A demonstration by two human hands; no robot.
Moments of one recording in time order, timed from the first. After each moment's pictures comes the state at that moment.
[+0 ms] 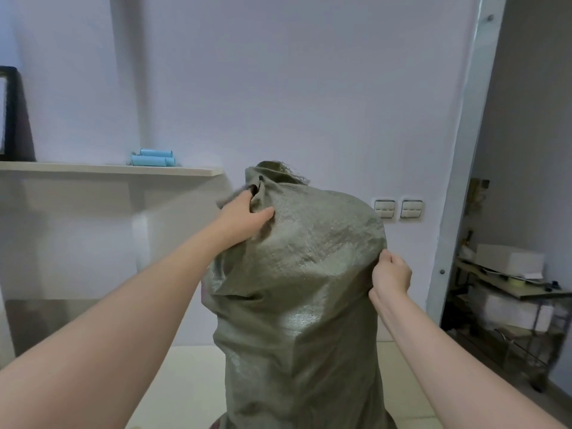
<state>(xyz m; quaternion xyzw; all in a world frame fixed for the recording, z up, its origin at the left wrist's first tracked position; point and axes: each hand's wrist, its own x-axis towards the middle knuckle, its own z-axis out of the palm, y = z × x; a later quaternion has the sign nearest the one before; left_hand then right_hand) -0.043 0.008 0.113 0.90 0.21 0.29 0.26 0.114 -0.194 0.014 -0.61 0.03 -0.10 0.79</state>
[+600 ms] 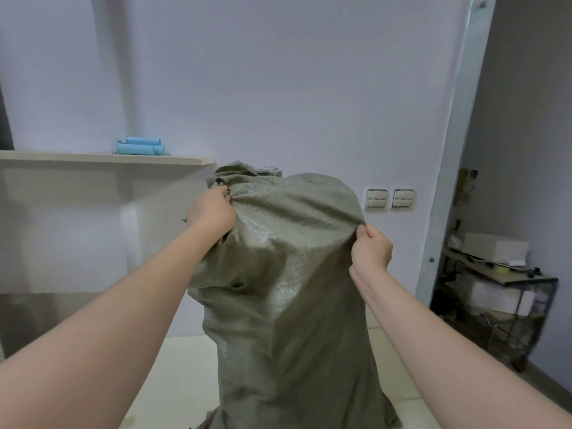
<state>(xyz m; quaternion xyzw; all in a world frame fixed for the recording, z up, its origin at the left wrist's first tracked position) -0.041 0.029 0.100 0.85 0.31 0.36 0.21 0.096 -0.175 0.034 -0.62 -0.03 -0.13 0.77</state>
